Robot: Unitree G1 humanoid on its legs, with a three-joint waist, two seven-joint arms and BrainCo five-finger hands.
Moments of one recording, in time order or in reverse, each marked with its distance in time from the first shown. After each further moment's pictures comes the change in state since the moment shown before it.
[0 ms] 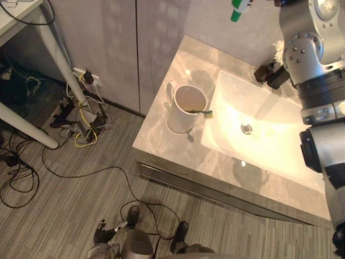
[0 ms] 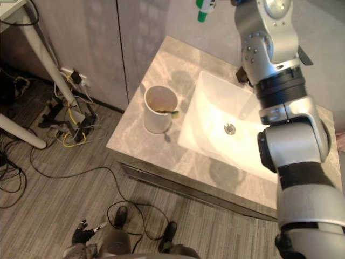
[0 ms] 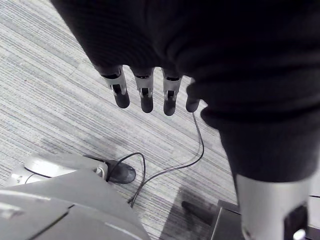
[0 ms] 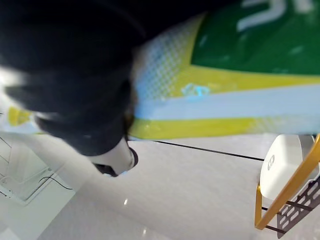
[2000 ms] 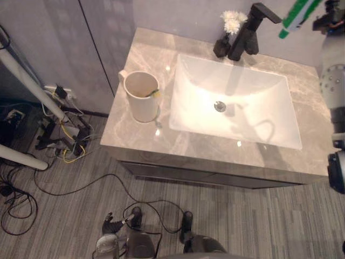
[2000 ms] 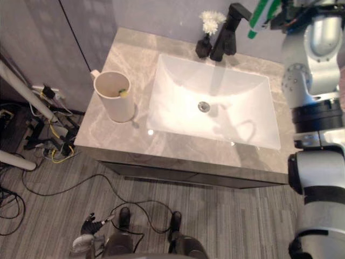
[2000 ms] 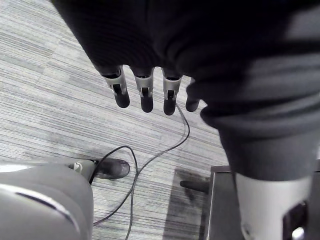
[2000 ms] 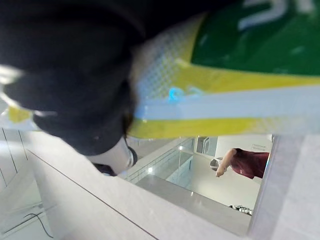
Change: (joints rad) left arm -0.113 0.005 -0.029 0.126 -0.001 -0.005 0.042; right arm 0.245 -0.206 -0.082 -0.140 -0.060 -0.091 -0.038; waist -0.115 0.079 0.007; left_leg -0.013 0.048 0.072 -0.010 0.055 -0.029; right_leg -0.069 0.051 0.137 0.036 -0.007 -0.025
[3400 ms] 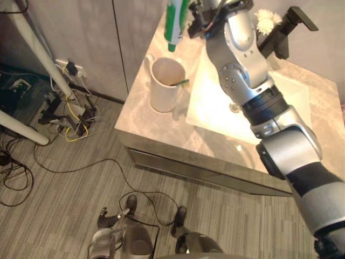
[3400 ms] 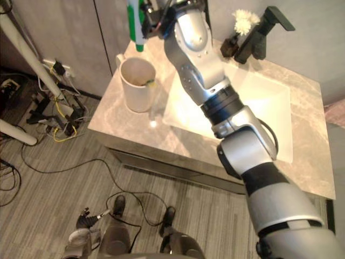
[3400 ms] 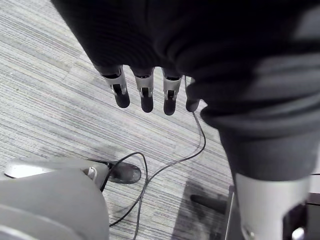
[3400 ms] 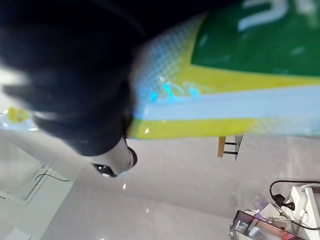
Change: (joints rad) left arm -0.044 0.032 -0.006 0.008 -0.002 0.002 0.027; right arm -0.219 0.510 0.190 0.095 -0.019 0.040 -0.012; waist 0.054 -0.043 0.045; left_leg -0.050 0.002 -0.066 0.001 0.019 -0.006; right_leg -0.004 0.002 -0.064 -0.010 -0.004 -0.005
